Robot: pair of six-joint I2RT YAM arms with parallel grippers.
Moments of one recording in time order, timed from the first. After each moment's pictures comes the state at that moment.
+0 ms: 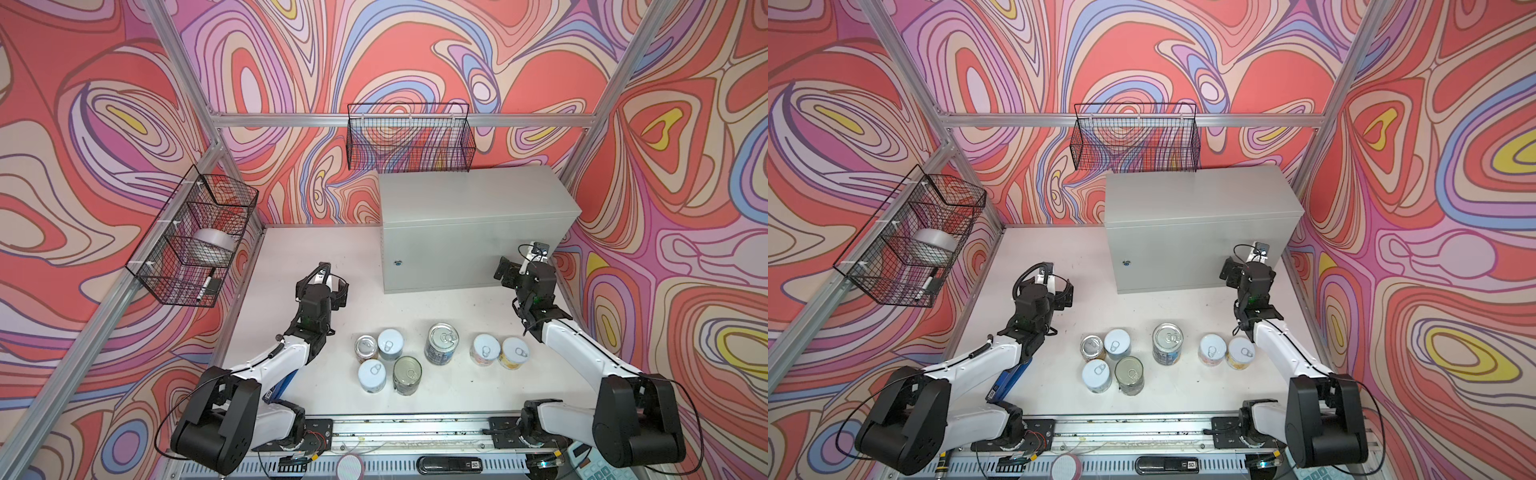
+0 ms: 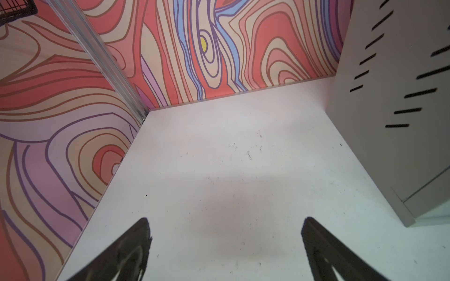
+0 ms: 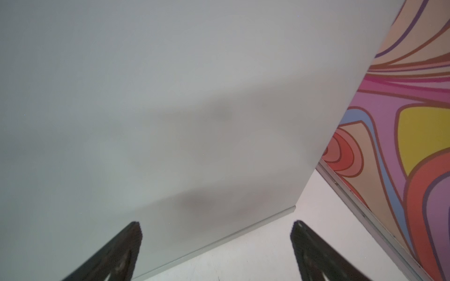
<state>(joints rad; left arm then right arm) -0.35 1.26 0.49 0.41 -0.46 0.06 0.03 1.22 0.67 0.22 0.24 0.22</state>
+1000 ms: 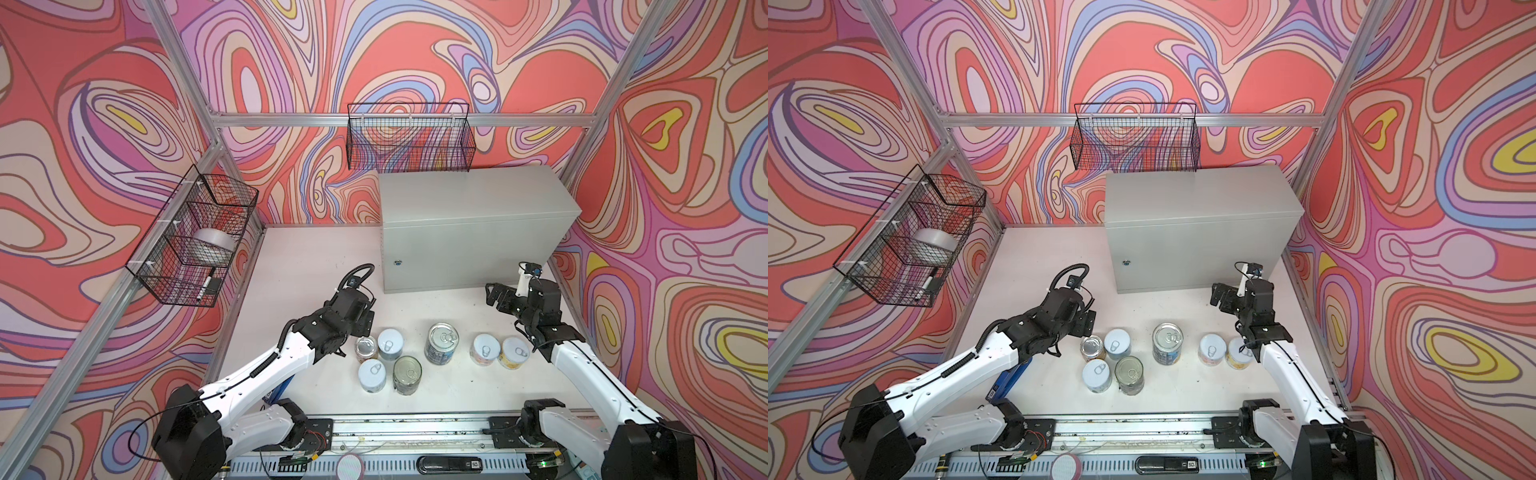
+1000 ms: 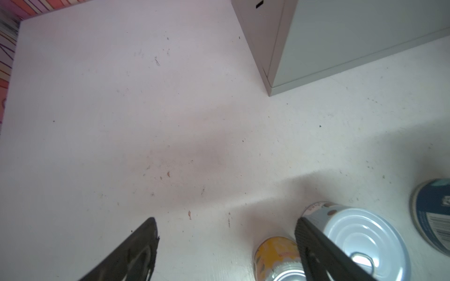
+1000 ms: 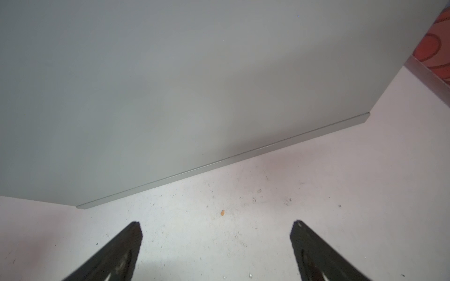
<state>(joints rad) -0.68 1.13 0.79 -0.54 -0.34 -0.33 0.03 1.02 0.57 -0.08 -0.10 0.36</state>
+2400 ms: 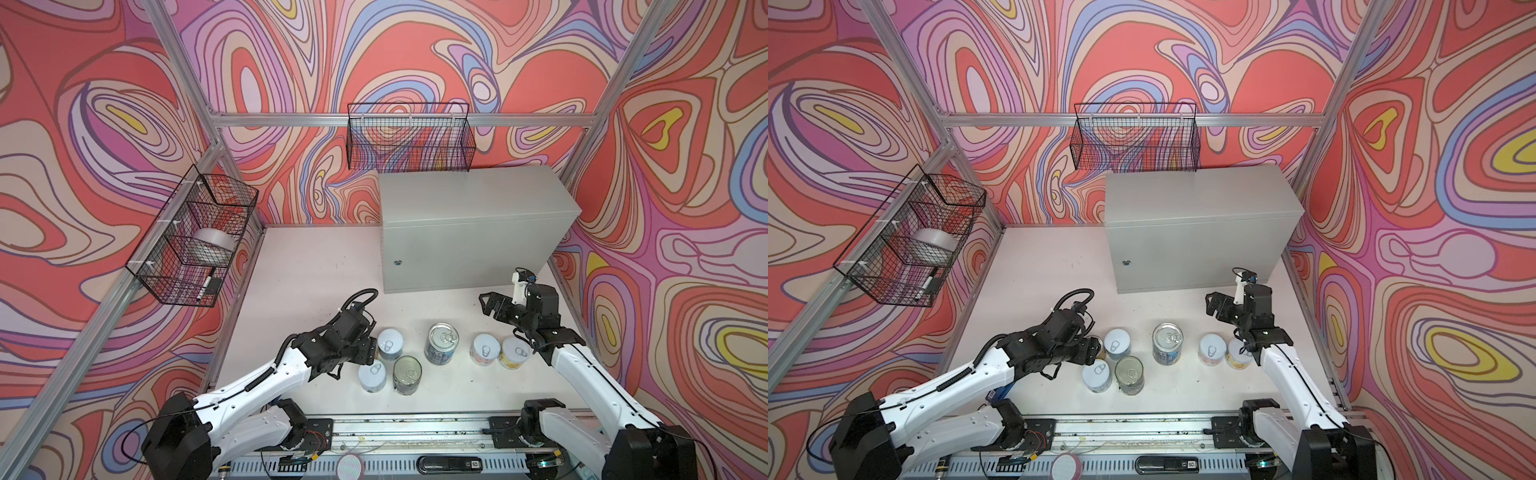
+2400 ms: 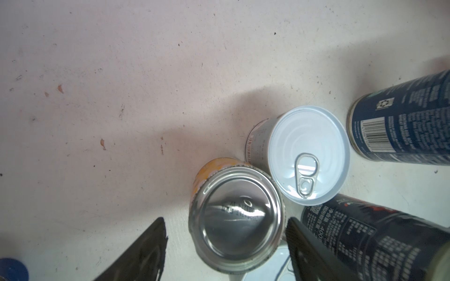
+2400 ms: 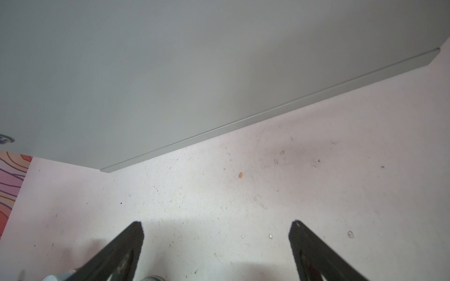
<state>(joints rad) -0.77 1.06 0.65 -0.59 -0.11 -0.53 0.03 1.00 0.54 -0.18 -0.21 0.40</state>
